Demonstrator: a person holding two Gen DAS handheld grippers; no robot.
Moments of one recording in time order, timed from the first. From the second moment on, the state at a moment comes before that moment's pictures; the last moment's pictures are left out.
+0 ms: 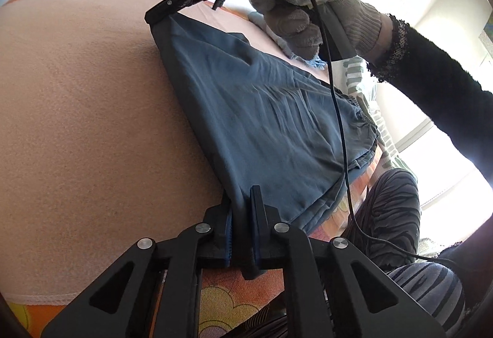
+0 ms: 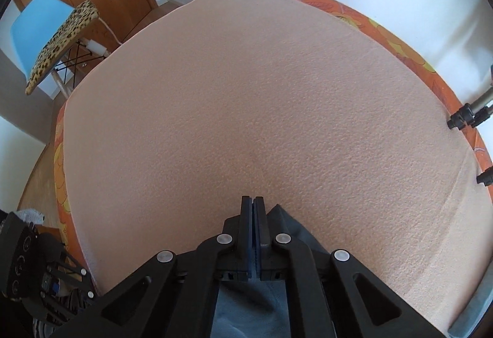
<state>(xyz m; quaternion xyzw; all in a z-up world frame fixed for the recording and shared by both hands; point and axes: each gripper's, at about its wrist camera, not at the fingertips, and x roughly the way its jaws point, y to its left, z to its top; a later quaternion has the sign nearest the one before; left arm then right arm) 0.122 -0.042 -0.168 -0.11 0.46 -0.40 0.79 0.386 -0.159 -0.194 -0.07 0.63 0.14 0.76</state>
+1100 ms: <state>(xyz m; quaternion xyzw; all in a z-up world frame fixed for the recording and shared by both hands) 0.146 0.029 -0.036 -0.07 0.42 -0.28 0.86 0.215 -0.242 -0.042 0.08 0.46 0.02 0.88</state>
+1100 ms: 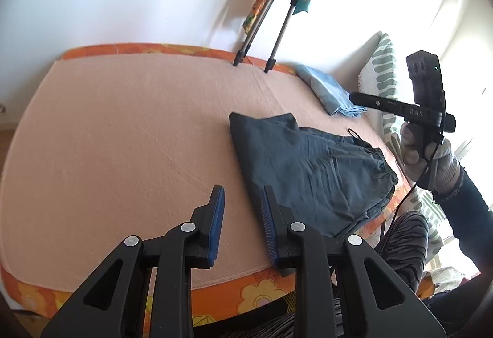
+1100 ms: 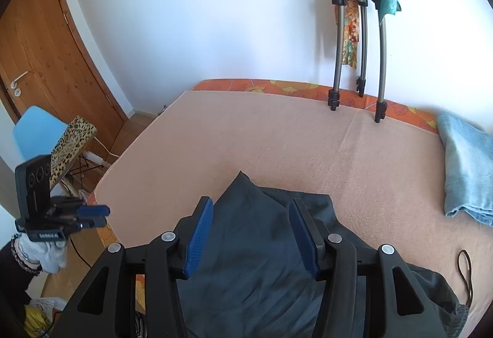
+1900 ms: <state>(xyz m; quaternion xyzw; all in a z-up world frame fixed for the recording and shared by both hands) 0.239 -0.064 -0.023 -0.08 0.48 -0.32 0.81 0.103 -0.148 -0.086 0.05 0.46 0.04 0.89</state>
